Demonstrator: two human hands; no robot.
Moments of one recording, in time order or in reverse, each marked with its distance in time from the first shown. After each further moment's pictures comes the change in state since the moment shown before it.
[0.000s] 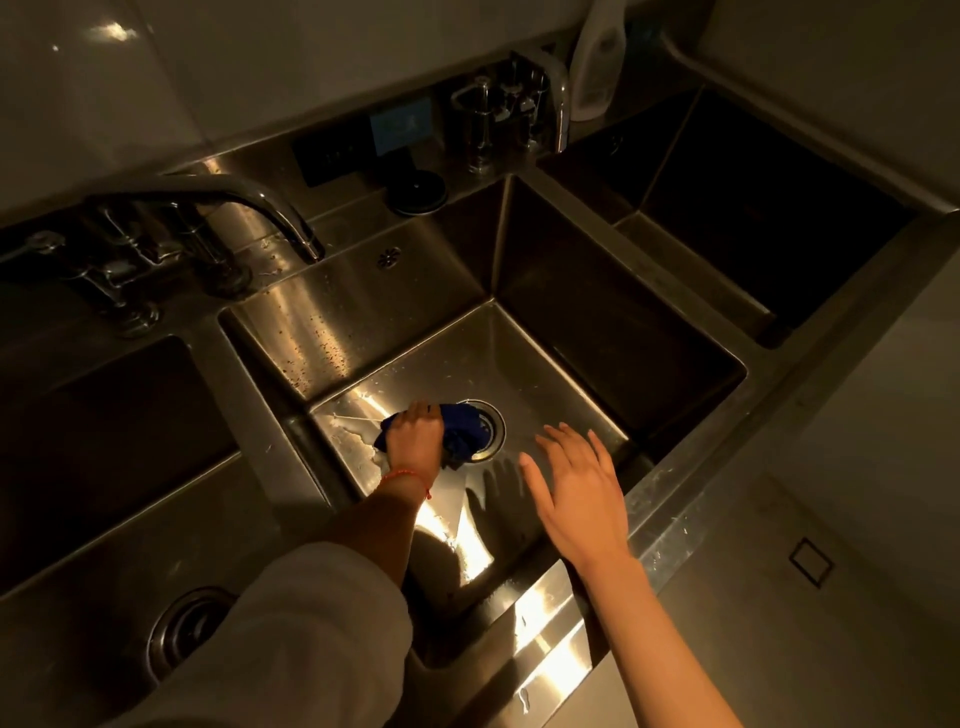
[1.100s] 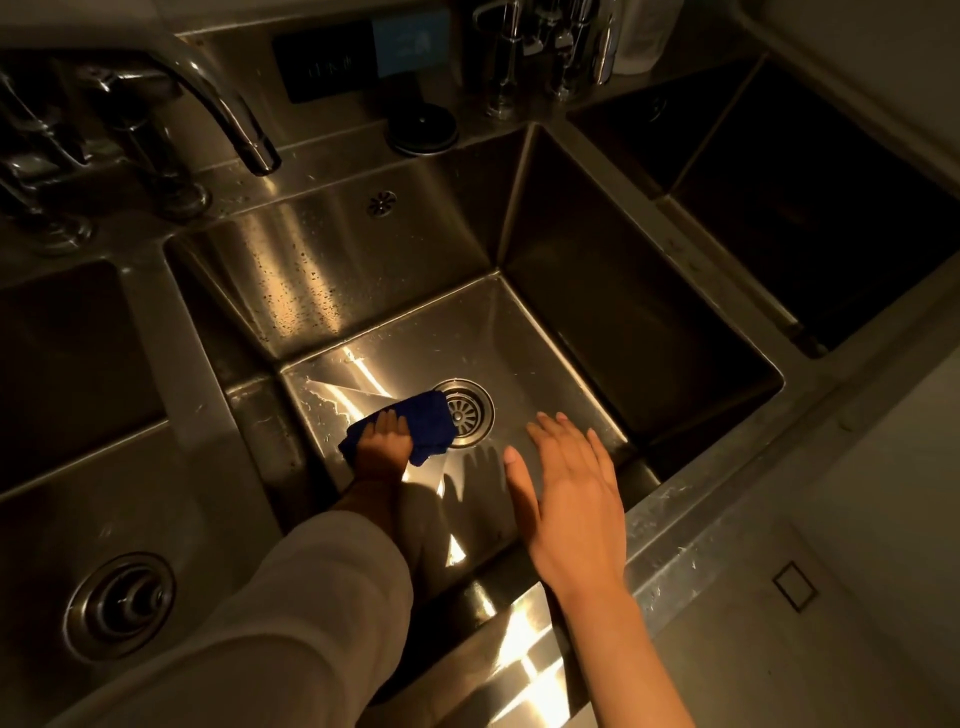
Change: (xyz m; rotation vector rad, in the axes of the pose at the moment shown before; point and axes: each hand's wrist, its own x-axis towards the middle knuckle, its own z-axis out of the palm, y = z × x) left_hand 0.011 -0.007 0.091 0.115 0.109 0.031; right_hand 0.000 -0.002 0.000 0.065 0.030 0.033
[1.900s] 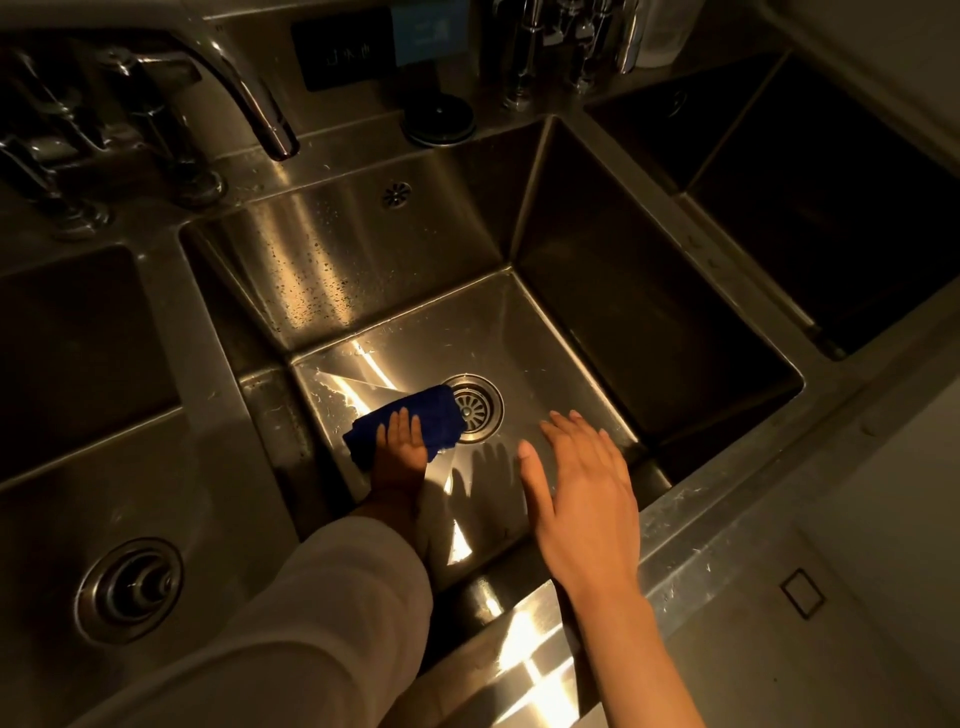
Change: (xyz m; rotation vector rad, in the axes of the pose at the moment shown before) left_hand -0.015 0.013 0.018 -0.153 -0.078 0.000; right_hand -0.001 0.000 0.002 0.003 -0.005 0.019
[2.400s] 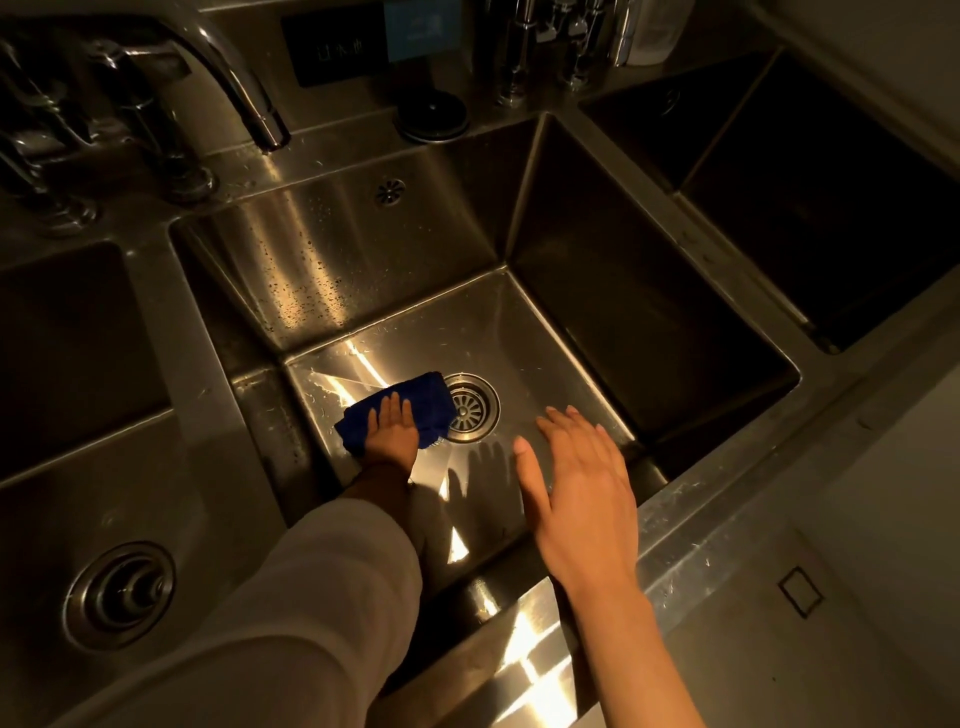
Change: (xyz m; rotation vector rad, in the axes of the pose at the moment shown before) left_hand 0.036 -0.012 0.011 0.162 -0.382 -0.173; right_hand 0.001 0.000 -0.002 0.002 -0.032 -0.005
